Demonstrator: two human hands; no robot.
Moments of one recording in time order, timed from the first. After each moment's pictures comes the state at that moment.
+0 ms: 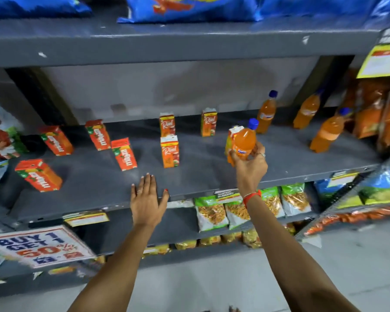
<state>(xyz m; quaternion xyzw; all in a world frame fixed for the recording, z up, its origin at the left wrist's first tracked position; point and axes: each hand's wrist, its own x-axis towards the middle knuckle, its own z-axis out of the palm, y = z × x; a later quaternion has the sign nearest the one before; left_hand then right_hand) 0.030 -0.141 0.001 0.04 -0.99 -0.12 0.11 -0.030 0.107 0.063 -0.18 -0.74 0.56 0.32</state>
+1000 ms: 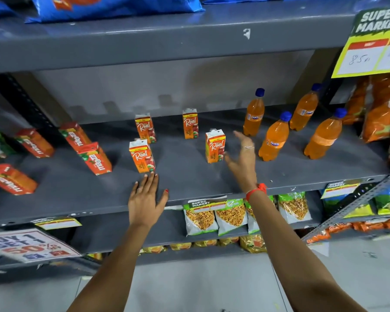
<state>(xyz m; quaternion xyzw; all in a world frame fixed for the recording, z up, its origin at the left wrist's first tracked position) 0.003 -0.065 0.000 0.03 -0.99 -0.09 0.12 -0.096 0.192 0.043 0.05 -0.85 0.49 0.21</state>
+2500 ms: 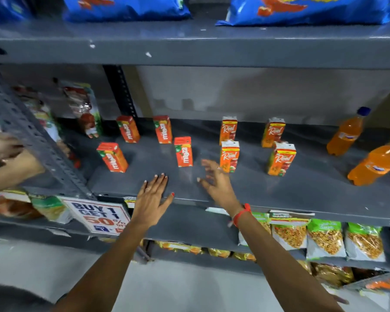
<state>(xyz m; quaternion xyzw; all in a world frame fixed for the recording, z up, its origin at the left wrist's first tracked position) 0.054 -0.268 -0.005 0.04 -0.99 -0.11 0.11 -0.029 -0.066 0.031 0.21 -0.78 0.58 -0.06</state>
